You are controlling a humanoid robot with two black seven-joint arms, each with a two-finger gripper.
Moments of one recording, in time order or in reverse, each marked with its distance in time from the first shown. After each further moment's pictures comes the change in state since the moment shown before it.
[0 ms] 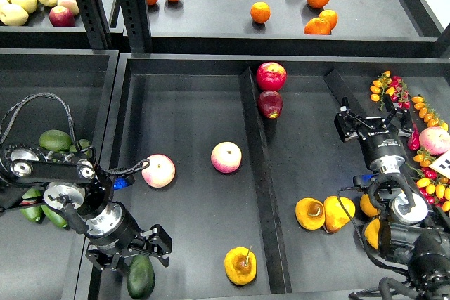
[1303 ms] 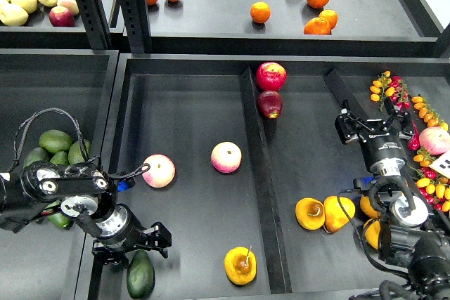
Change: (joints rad) left arm 0.113 -0.130 -0.075 0.194 0.032 0.000 0.000; right arm -0.013 0.000 0.000 0.008 0.008 0.000 0.000
